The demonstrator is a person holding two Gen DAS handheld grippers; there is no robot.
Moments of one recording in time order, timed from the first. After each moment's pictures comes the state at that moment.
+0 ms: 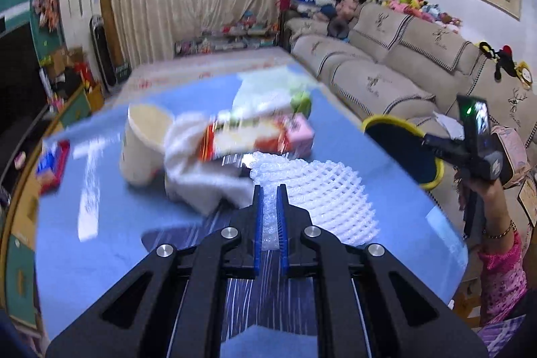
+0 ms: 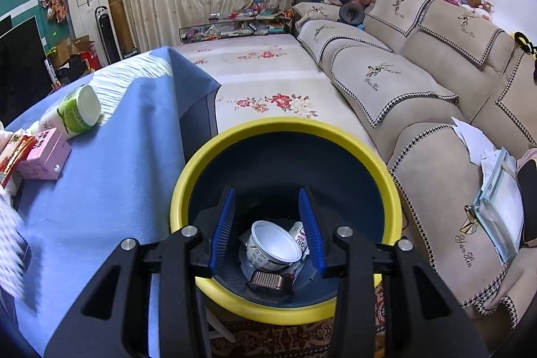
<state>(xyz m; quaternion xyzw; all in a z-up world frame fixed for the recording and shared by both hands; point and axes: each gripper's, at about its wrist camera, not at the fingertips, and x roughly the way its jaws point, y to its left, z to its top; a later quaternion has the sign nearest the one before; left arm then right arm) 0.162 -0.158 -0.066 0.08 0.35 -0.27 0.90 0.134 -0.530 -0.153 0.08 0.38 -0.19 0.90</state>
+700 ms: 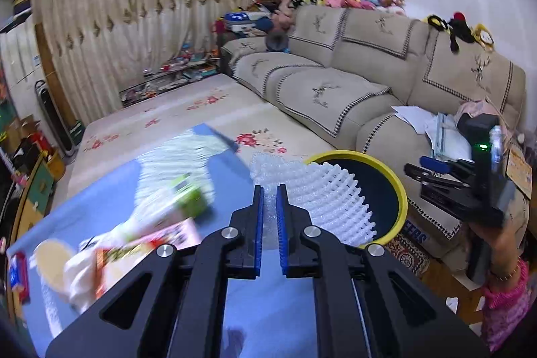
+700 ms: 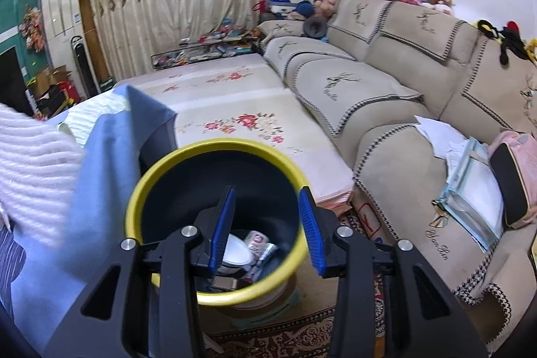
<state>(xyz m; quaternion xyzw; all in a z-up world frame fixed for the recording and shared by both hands) 0.194 -0.339 -0.026 0.16 0.29 -0.37 0.87 0.066 -0.583 -0.125 0.10 0.33 -0.25 0.90</state>
